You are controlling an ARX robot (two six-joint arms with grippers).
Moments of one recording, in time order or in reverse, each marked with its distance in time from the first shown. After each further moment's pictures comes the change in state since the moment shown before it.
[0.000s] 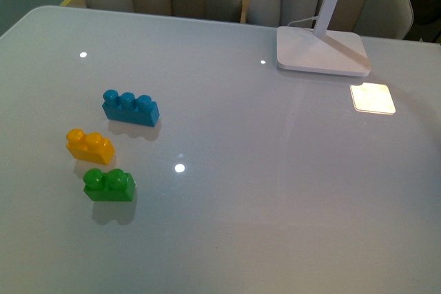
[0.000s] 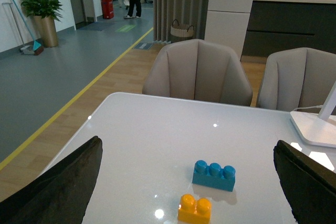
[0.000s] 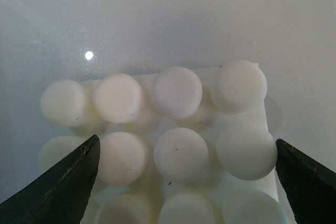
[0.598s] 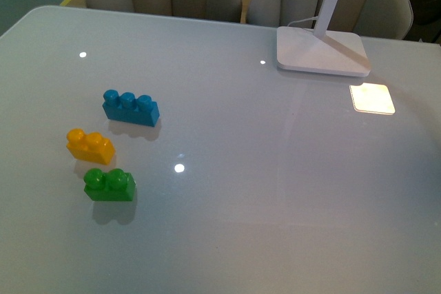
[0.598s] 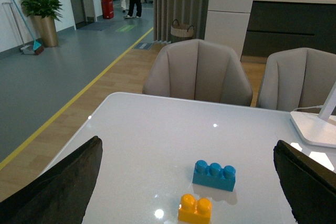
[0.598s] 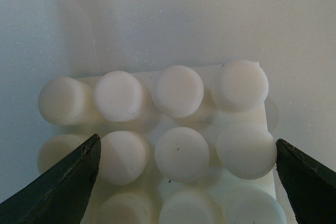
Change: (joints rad) left arm 0.000 0.000 0.000 0.000 0.000 0.000; right arm 0.199 -0.106 -0.311 0.224 0.148 0.134
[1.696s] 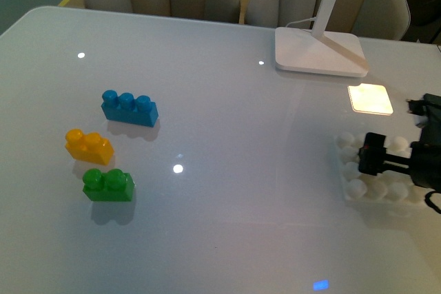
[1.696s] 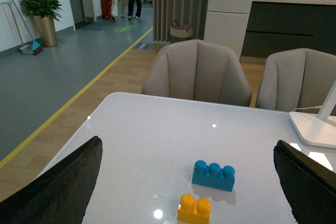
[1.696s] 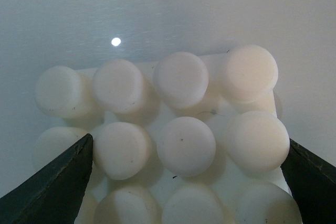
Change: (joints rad) left arm 0.000 0.000 0.000 0.000 0.000 0.000; right arm 0.597 0.071 -0.139 0.266 0.225 0.449
